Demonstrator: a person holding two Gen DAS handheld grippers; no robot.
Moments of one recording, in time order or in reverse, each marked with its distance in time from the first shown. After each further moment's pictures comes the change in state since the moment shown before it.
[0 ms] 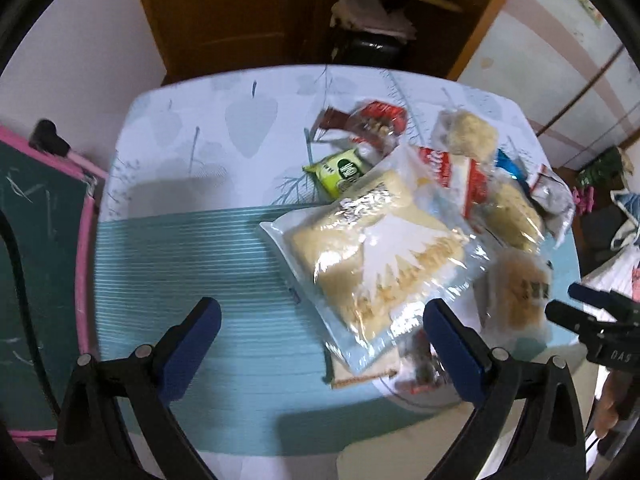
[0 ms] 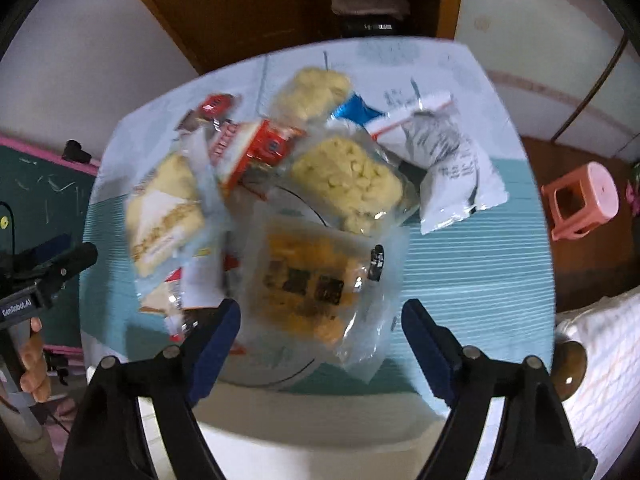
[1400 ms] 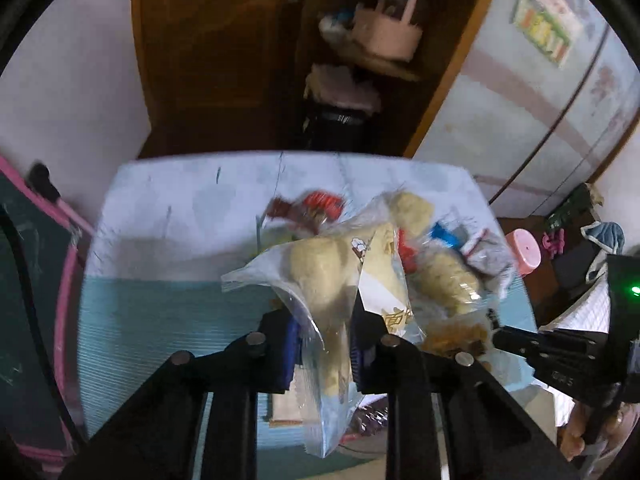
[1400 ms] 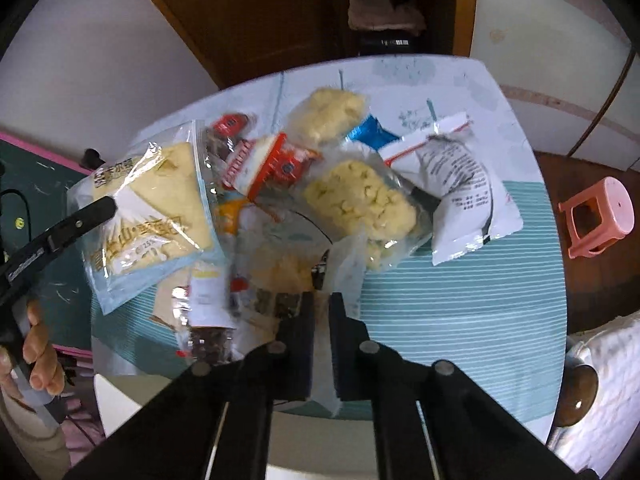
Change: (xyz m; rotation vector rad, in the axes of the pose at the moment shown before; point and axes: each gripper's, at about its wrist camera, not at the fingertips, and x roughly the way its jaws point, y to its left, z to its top) left arm -0.077 -0.032 -0.004 0.029 -0.303 -0.104; right arm -0.022 0.007 0.001 -0.049 -0.129 0.078
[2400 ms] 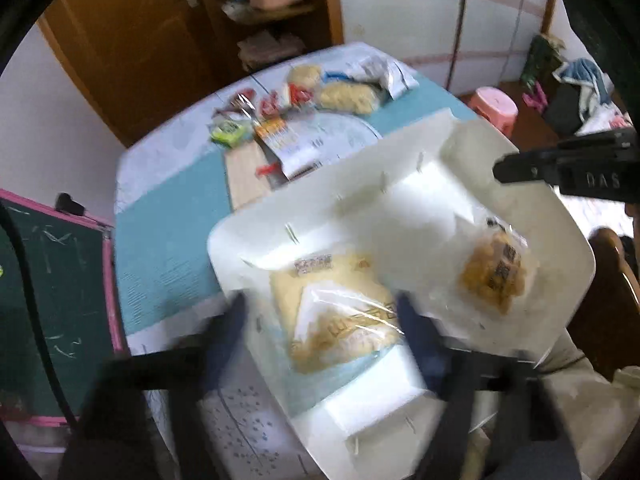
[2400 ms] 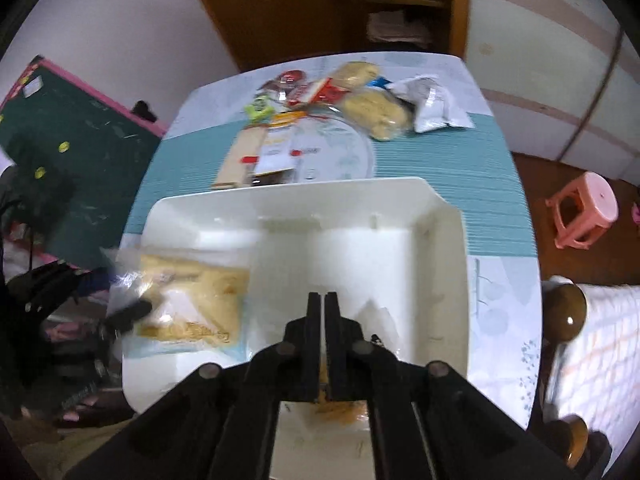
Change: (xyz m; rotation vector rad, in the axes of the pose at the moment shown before) left arm -0.115 -0.091 -0.199 0.416 0.122 0.123; right arm -0.091 0.021 -0.156 -0.067 -0.034 -0.022
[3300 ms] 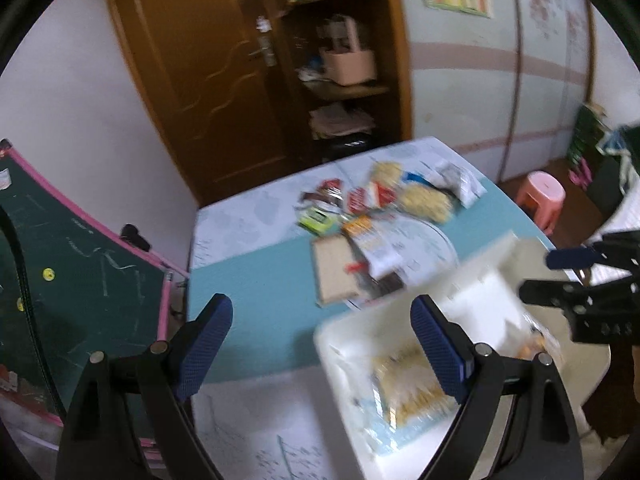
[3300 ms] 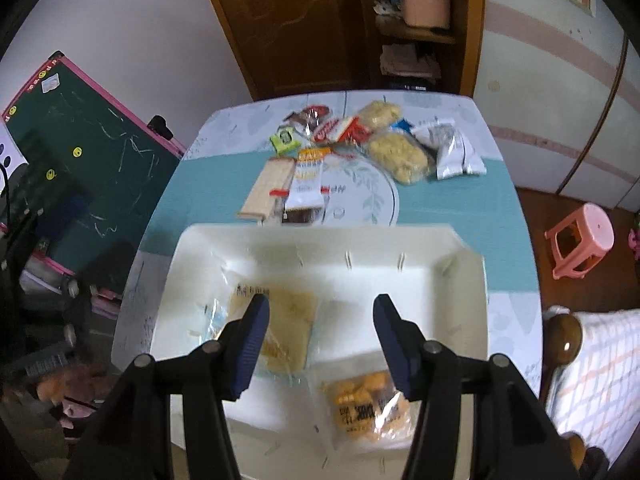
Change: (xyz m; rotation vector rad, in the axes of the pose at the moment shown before) left arm -0.051 0.062 0.043 -0.142 -0.227 0.168; right arm -0.024 0.045 0.022 -0.076 -0.107 -0.012
